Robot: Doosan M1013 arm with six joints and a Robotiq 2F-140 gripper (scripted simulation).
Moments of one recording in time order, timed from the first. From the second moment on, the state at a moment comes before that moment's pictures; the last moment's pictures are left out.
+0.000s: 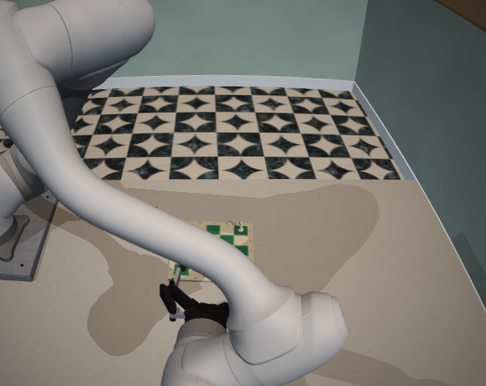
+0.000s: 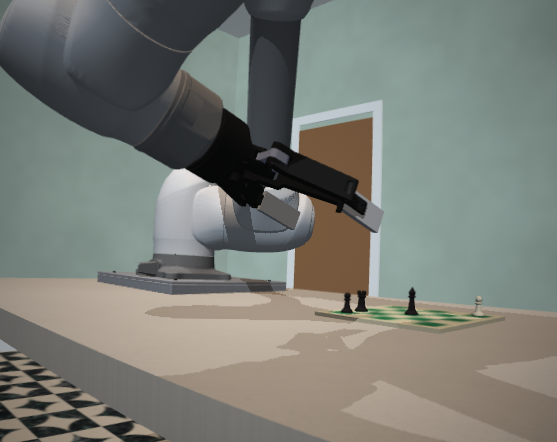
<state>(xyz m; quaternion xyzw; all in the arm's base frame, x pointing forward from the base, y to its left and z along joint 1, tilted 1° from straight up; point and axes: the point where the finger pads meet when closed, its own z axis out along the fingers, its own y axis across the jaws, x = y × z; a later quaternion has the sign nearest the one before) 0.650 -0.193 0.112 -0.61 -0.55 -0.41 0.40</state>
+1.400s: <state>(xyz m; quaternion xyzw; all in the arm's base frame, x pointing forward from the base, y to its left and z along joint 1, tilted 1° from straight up) 0.572 -0.052 0.137 -0.50 -0.86 -0.01 0.00</state>
